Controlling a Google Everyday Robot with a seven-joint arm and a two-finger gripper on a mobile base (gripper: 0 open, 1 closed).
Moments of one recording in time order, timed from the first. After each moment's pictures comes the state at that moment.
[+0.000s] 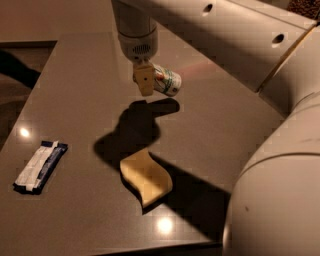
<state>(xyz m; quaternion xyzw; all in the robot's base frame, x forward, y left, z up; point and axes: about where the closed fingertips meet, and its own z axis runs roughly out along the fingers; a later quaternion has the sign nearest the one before) 0.623 0.020 0.919 -0.76 0.64 -0.11 0.08</state>
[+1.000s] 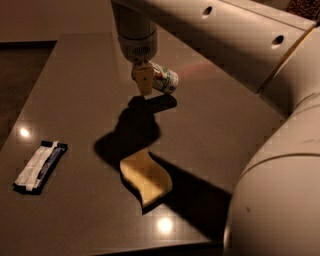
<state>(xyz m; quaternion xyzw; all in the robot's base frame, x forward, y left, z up) 0.628 0.022 0.916 -0.76 0.63 -0.12 0.09</state>
